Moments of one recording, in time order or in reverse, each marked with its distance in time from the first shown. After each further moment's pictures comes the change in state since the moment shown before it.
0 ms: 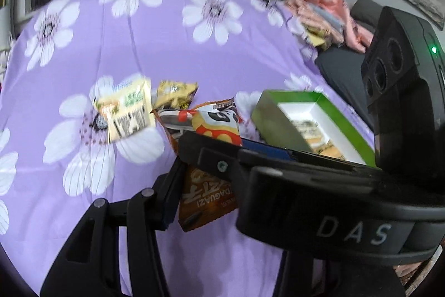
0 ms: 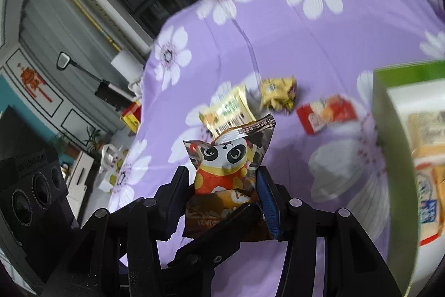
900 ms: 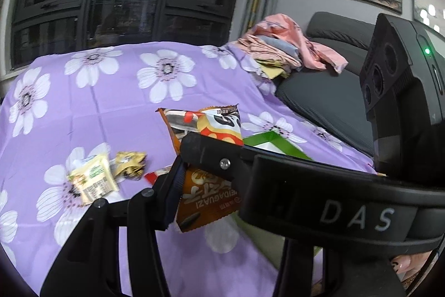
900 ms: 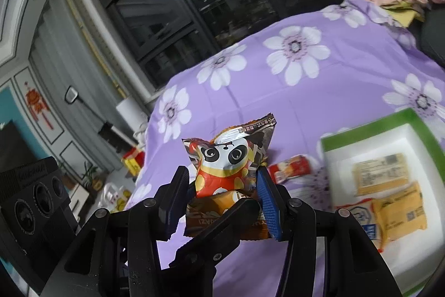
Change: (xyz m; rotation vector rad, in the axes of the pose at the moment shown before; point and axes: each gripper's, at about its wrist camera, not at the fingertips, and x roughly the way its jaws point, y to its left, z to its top) left arm -0.027 -0.079 0.024 0.181 -0.215 -0.094; right arm -0.103 -0.012 0.014 0.001 -0.268 -0.044
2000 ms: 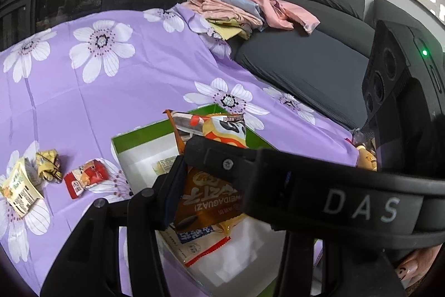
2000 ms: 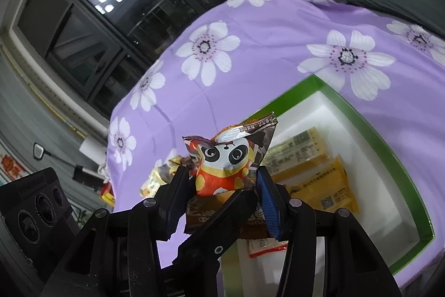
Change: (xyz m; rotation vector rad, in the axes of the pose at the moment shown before) left arm 0.100 -0.081 -0.001 0.059 0.195 -0.161; right arm -0.036 -0.128 0.007 0.306 0.023 -0.161
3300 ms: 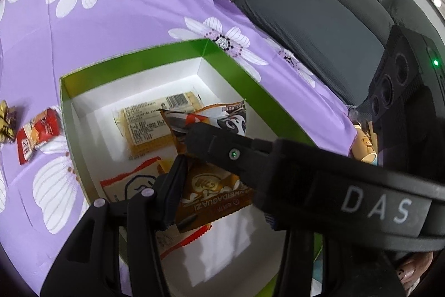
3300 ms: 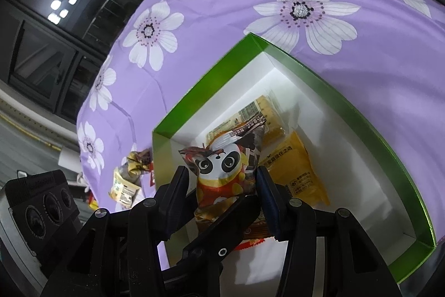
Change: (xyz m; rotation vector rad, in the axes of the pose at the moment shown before) left arm 0.076 0.007 -0.013 -0.131 0.298 -0.101; right arm 0.032 -0.059 0.002 0.182 0.132 -0.125
